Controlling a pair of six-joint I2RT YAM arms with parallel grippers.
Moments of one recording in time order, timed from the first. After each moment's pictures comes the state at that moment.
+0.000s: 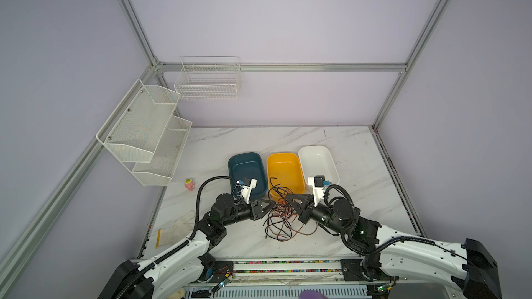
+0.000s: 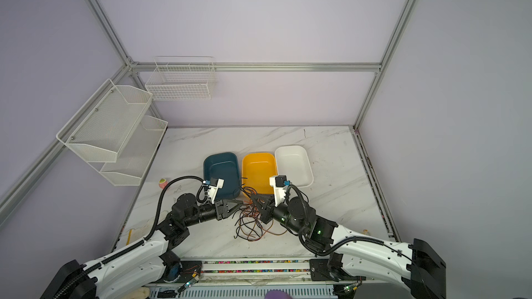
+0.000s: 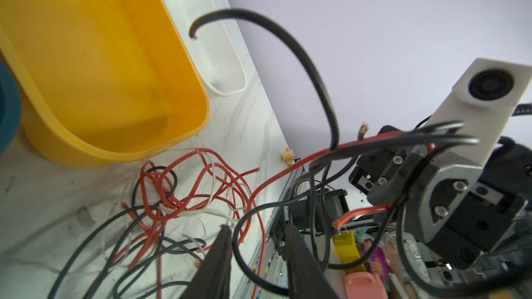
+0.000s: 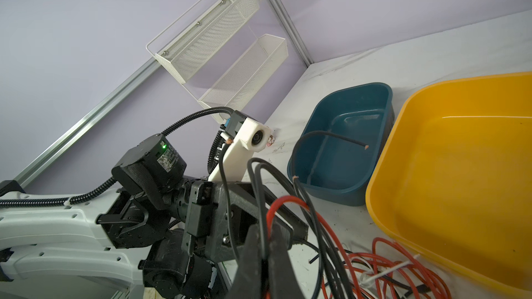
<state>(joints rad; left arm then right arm) -0.58 0.90 0.26 0.43 0.56 -0.91 1.09 0.91 0.47 0.38 0.09 0.66</state>
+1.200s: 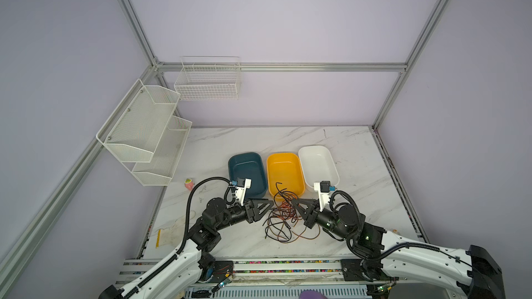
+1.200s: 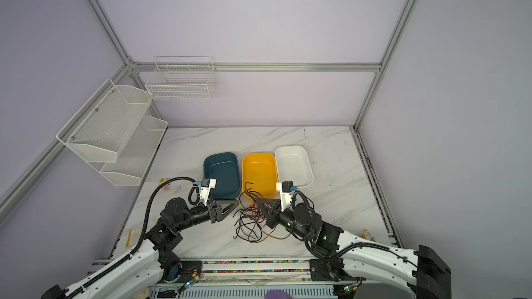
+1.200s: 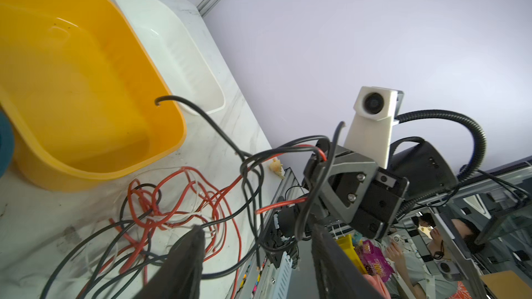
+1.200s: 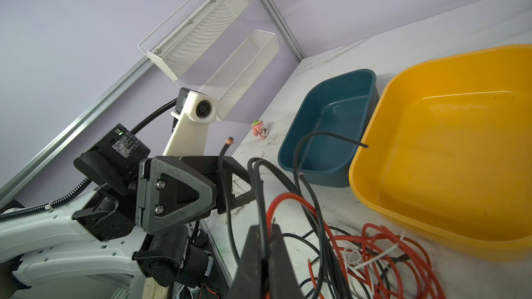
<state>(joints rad) -0.59 0.70 0.27 0.37 0.55 -0.91 1.09 0.83 0.37 0.38 0.11 0.71</state>
